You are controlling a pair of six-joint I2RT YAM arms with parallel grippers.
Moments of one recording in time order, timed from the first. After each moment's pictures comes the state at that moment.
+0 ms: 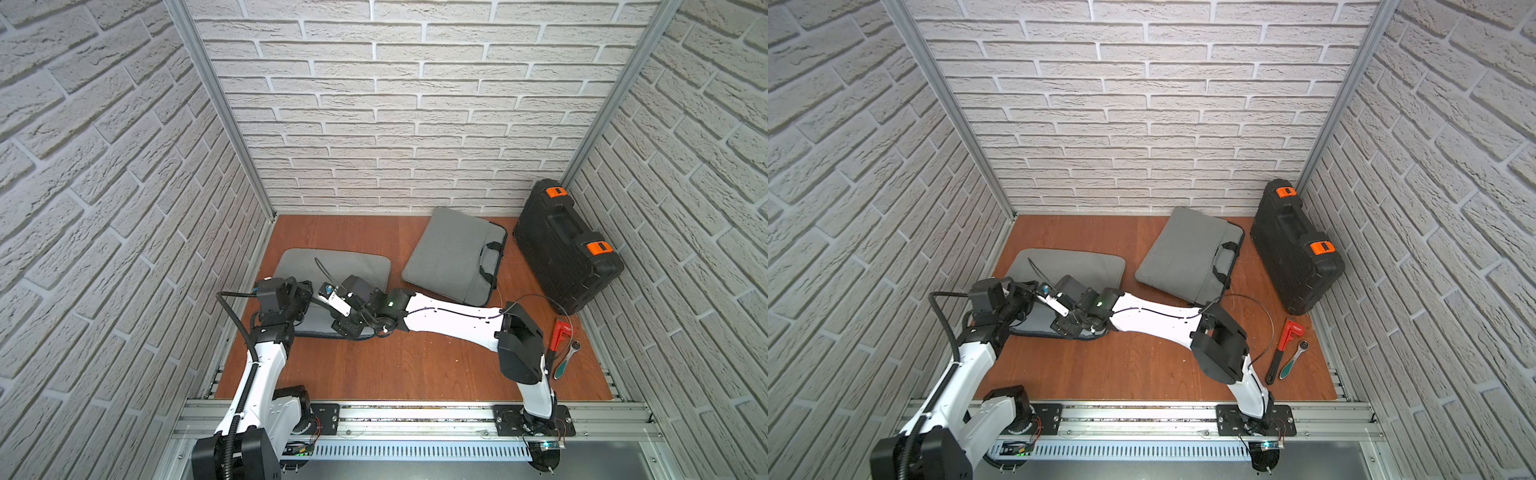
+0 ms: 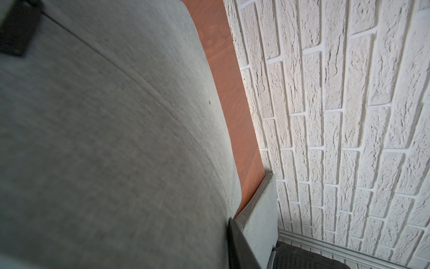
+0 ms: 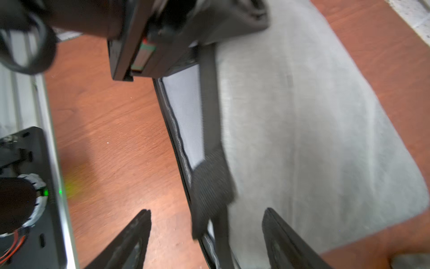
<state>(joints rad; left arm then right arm) 0.13 0.91 0.49 -0.12 0.23 -1.11 1.09 2.07 1.75 -0.52 0.07 -0.01</state>
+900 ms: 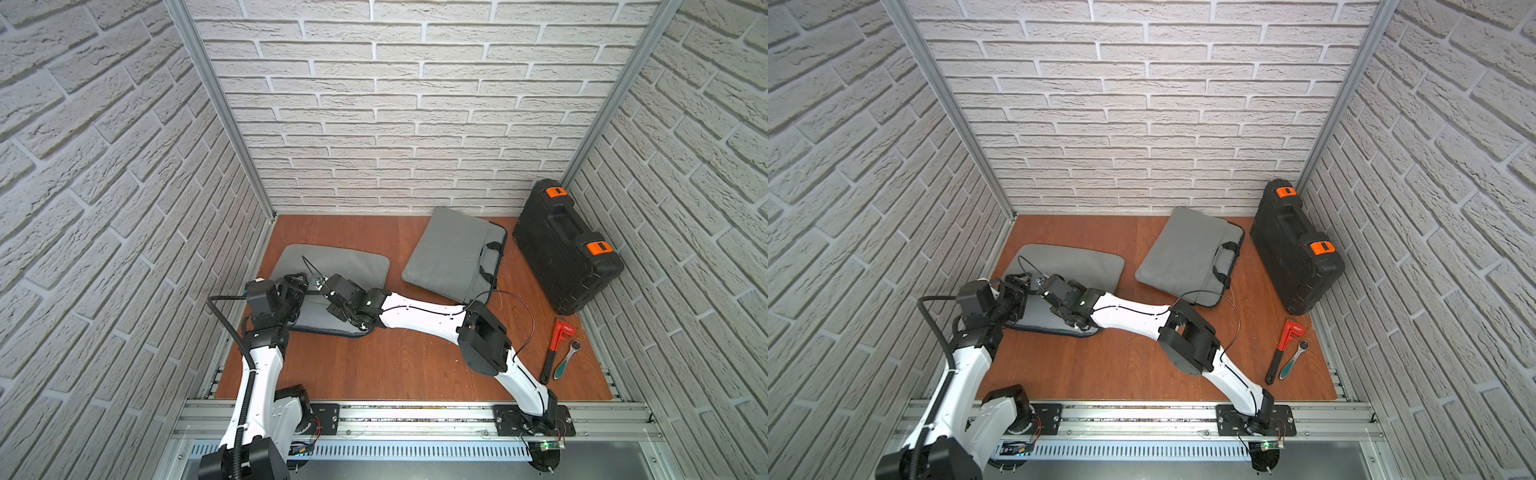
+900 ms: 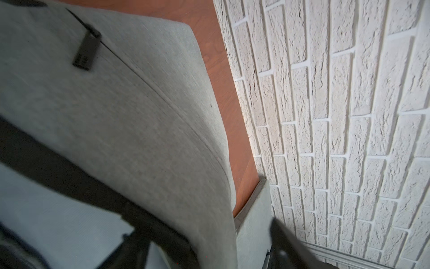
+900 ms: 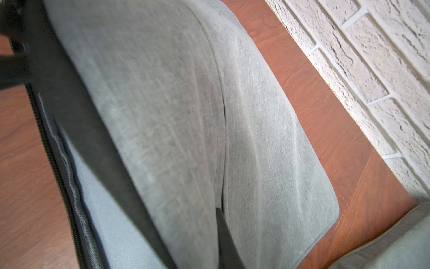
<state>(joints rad) 0.24 0.83 0.50 -0.18 0.30 -1.07 1.06 2.30 1.97 -0.44 0.40 -0.06</state>
